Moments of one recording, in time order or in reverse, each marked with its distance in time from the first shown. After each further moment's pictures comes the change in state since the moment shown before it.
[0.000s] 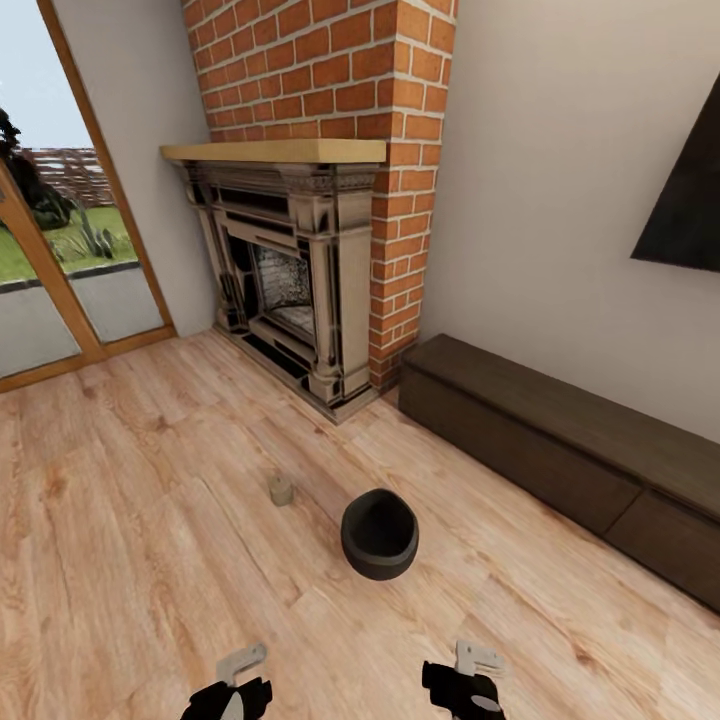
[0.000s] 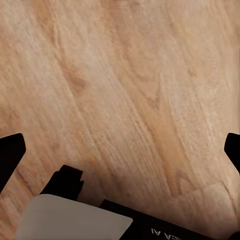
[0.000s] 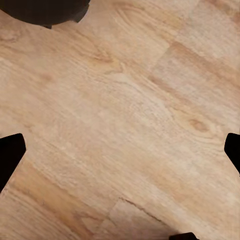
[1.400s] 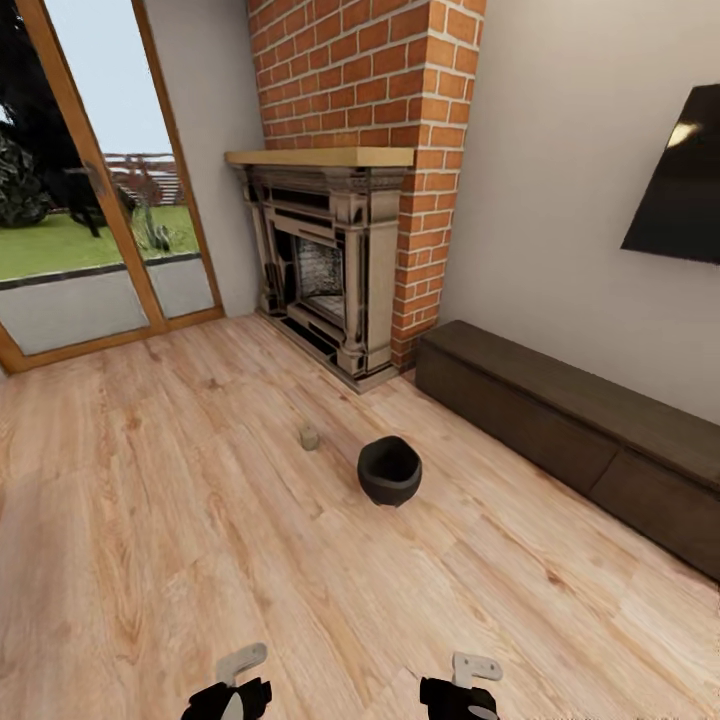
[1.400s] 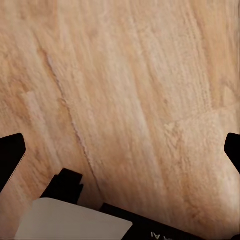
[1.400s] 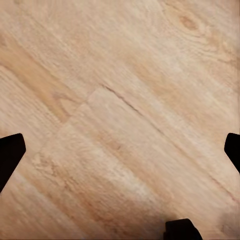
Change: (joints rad) left arm 0.000 0.002 -0.002 0.005 -0.001 -0.008 -0.002; right arm 0.000 0.008 0.011 0.041 0.007 0.019 0.002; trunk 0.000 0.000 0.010
